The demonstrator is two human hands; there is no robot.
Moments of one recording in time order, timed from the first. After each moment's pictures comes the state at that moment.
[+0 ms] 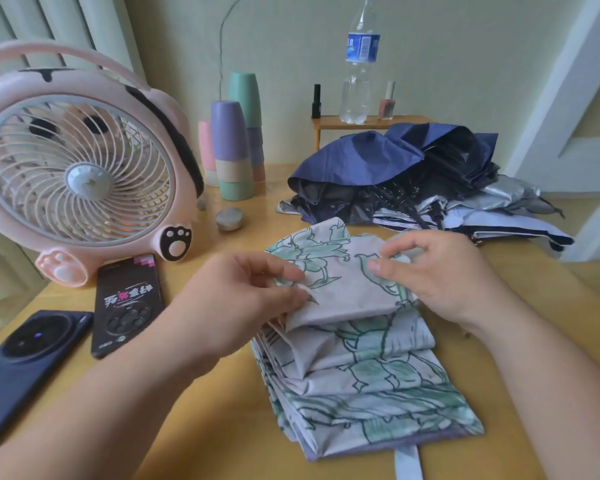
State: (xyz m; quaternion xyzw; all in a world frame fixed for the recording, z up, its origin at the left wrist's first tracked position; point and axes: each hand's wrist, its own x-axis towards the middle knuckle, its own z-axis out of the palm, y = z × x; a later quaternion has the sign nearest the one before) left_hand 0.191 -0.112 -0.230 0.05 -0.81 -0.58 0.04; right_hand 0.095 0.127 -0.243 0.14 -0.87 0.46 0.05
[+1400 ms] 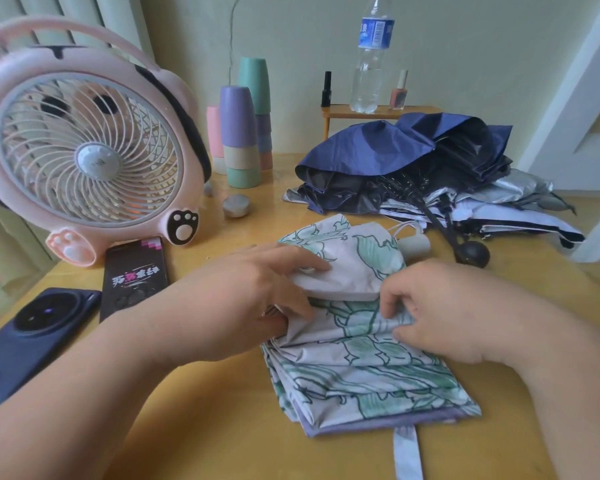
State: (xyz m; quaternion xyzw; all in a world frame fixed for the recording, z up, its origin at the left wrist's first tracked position) left_hand 0.187 -0.139 -0.241 -0.32 -0.93 -0.14 0.12; right_hand 0.142 0.122 -0.216 0.25 -0.96 0.02 -0.07
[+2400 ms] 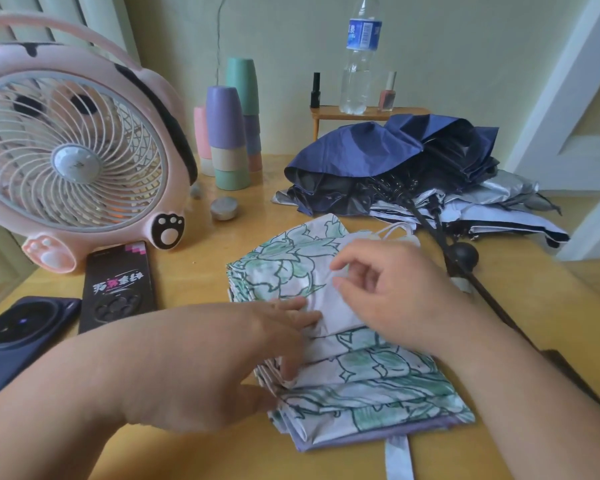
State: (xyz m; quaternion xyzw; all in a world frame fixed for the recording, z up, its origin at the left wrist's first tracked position) left_hand 0.183 -0.128 -0.285 -0.35 -0.92 -0.18 -0.01; right_hand 0.120 0.099 -0.256 0.31 -0.88 0.36 0.09
